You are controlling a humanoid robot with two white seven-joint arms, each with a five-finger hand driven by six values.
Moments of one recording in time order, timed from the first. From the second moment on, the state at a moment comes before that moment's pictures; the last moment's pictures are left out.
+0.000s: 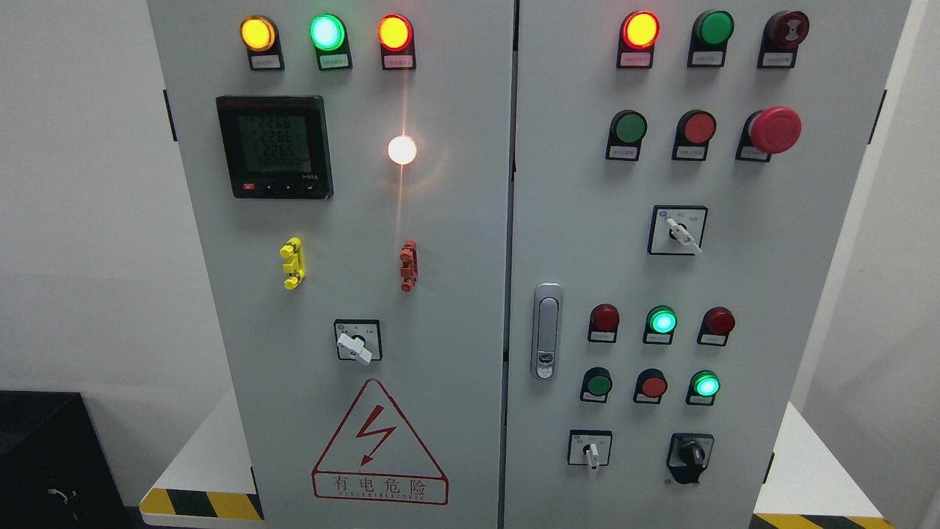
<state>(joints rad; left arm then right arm) 0.00 -0.10 -0.14 0.00 0.10 -0.06 0.15 0.13 0.06 -0.05 -0.14 0.00 -0.05 0.16</state>
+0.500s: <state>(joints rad) 0.00 -0.10 -0.14 0.00 0.10 -0.06 0.15 0.13 0.07 -0.05 -0.14 0.00 -0.05 0.16</state>
